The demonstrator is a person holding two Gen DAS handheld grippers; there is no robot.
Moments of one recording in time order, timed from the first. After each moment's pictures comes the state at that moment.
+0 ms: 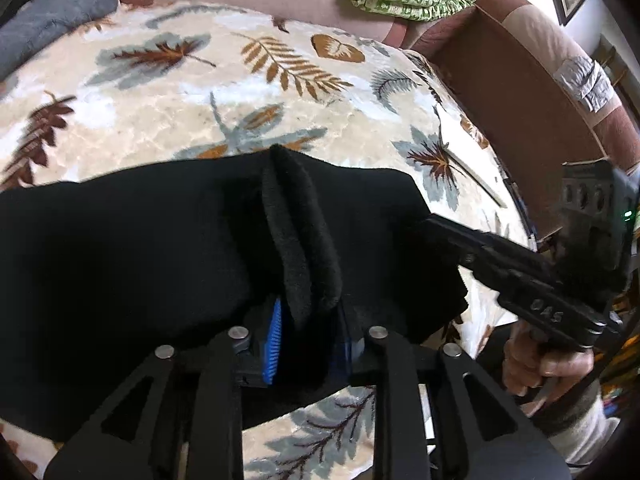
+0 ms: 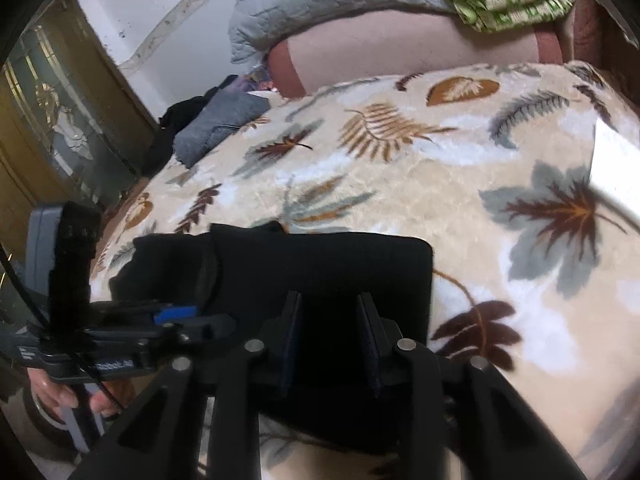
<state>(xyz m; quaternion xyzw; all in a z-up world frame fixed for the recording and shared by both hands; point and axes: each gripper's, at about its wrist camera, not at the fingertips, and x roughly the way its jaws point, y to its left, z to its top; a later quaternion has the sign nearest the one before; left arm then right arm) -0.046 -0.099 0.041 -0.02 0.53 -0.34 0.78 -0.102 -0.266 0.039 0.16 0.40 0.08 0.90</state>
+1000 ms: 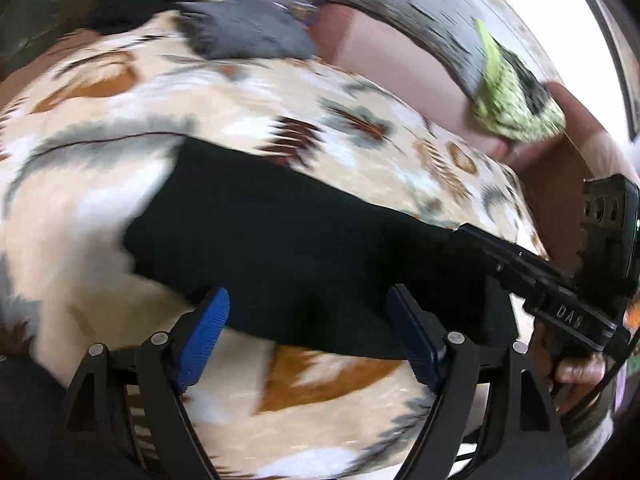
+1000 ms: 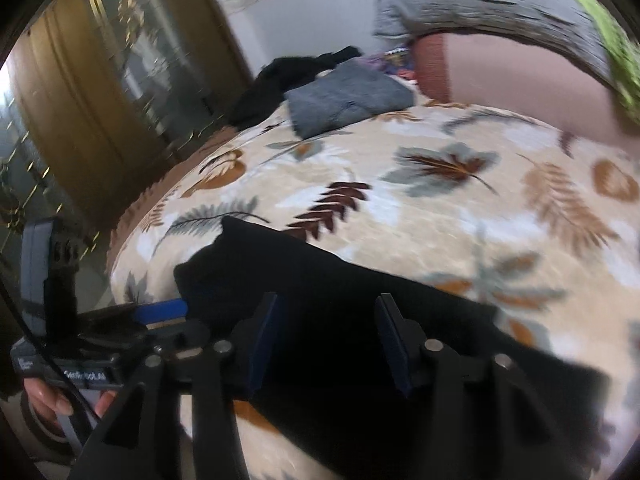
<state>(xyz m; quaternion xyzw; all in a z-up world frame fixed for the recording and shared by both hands) -0.062 0.082 0.058 -0.14 0.47 -0.14 0.86 -0.024 -0.108 0.070 0.04 0.41 0.22 0.88</state>
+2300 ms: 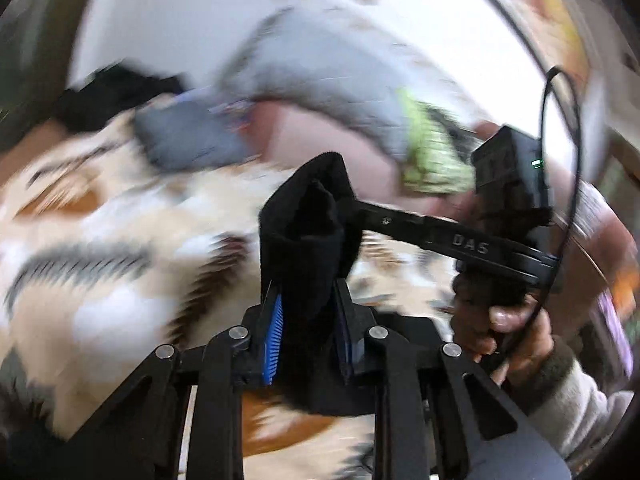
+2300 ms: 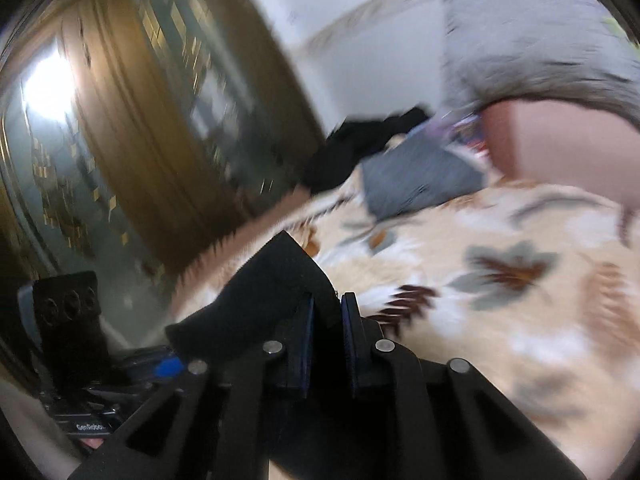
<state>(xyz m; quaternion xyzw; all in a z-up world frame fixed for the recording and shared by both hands) -0.091 0.059 0.142 -0.13 0.30 -0.27 0.91 -0.013 -0.138 0.145 0.11 0.30 0.32 0.89</state>
